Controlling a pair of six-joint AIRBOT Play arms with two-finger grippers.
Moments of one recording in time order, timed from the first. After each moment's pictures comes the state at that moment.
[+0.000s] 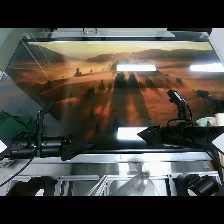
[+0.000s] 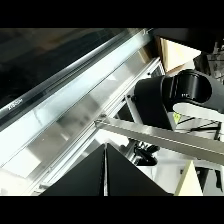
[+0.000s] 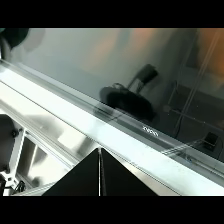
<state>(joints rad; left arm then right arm) -0.26 -0.55 0.52 0.53 -1.23 -1.26 0.45 -0.63 0.65 -0.91 1.02 1.62</state>
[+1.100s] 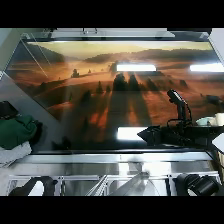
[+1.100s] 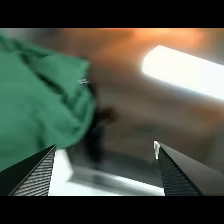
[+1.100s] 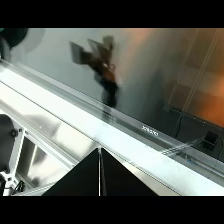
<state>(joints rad) 0.32 -0.83 1.01 1.54 -1.33 -1.51 0.45 -0.63 0.65 -0.91 1.02 1.62</state>
